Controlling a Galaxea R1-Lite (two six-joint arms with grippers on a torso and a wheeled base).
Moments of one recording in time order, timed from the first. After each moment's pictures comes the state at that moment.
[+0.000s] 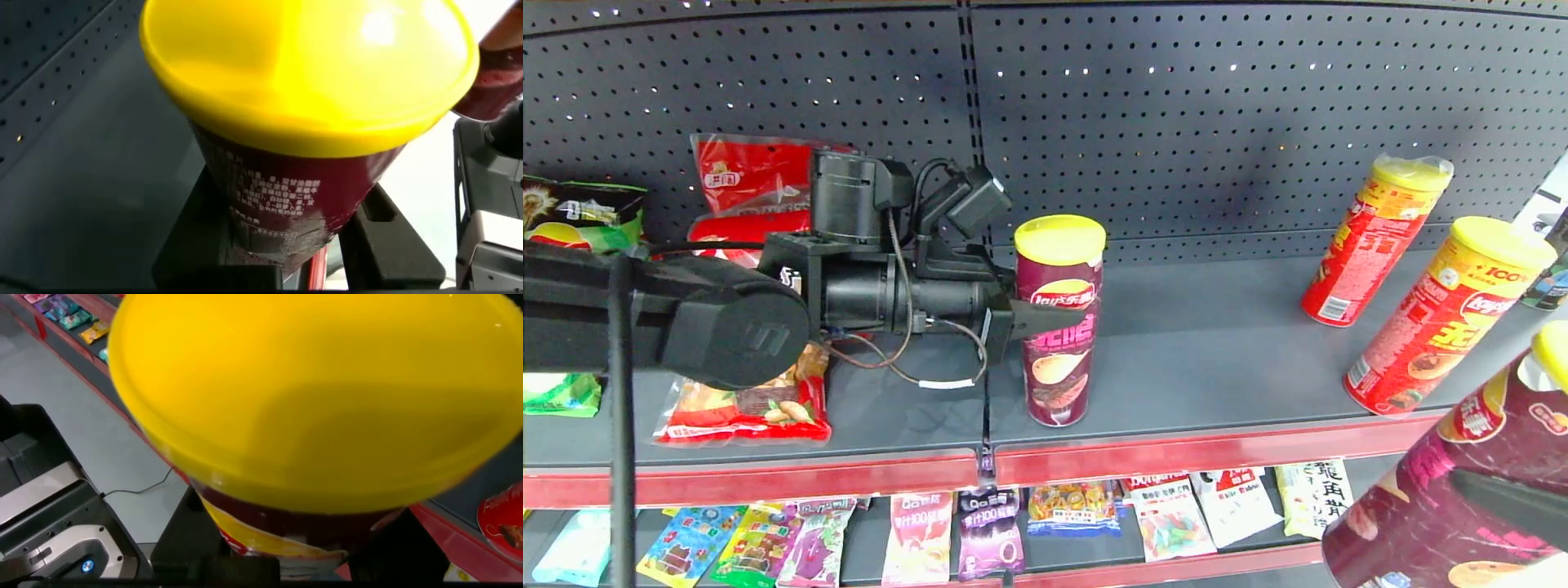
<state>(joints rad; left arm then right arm) -0.52 1.85 -1.15 -0.39 -0.72 0.24 0.37 0.82 -0.51 -0.10 0.40 -0.14</state>
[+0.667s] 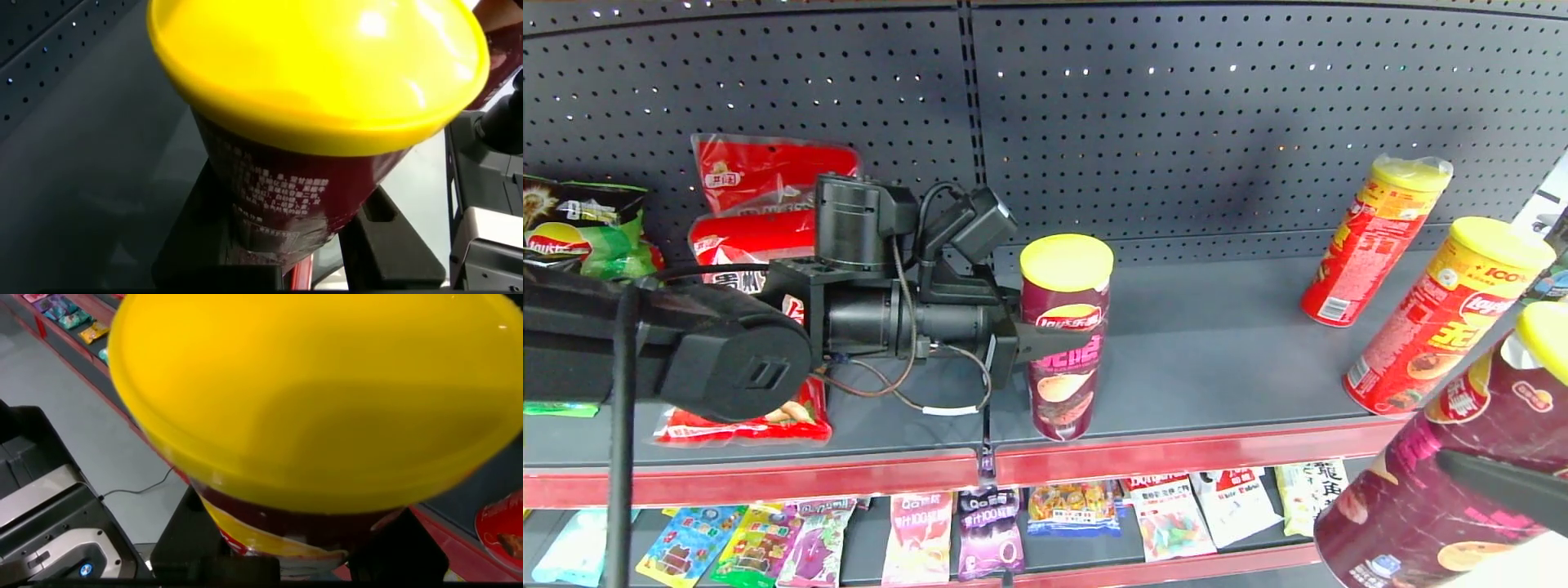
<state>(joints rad) -0.54 1.84 -1.07 -0.44 -0.71 0.23 0.37 0.86 -0.55 -0.10 0.40 -0.14</state>
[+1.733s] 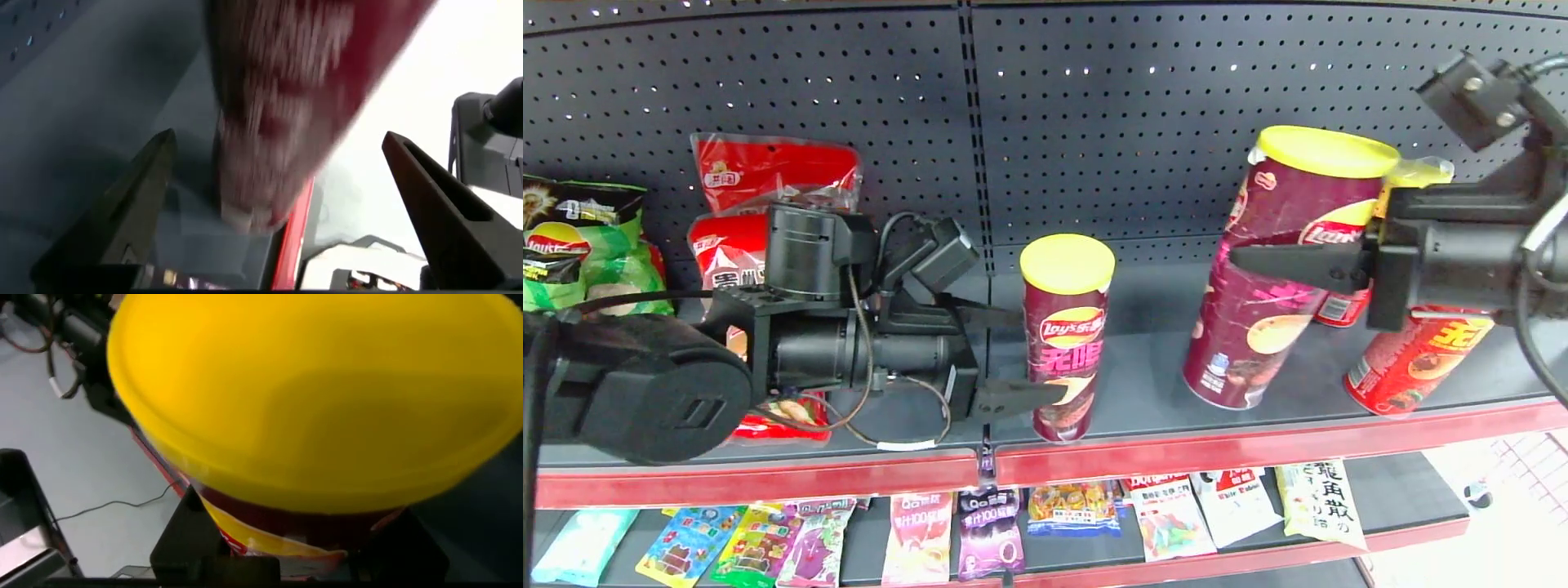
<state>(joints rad) -0.50 1.74 -0.91 -0.44 -0.67 0.24 0.44 1.42 -1.07 -0.11 0.41 -0.17</state>
